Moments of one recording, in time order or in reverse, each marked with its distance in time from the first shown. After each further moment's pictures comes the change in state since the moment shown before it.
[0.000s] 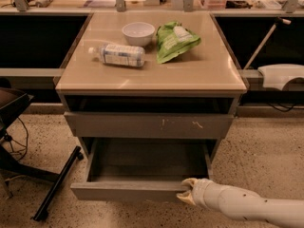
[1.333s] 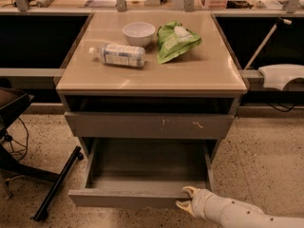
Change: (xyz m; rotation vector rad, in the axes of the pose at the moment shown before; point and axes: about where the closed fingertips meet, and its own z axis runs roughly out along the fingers) arm -0.007 0.037 -0.011 -0.005 -0.059 -0.085
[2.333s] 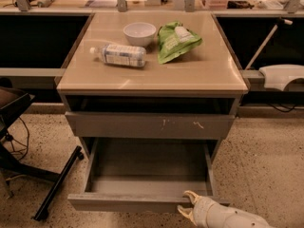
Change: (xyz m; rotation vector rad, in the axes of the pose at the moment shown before) arm 0.010 0.019 -0.012 0.002 -0.010 0.004
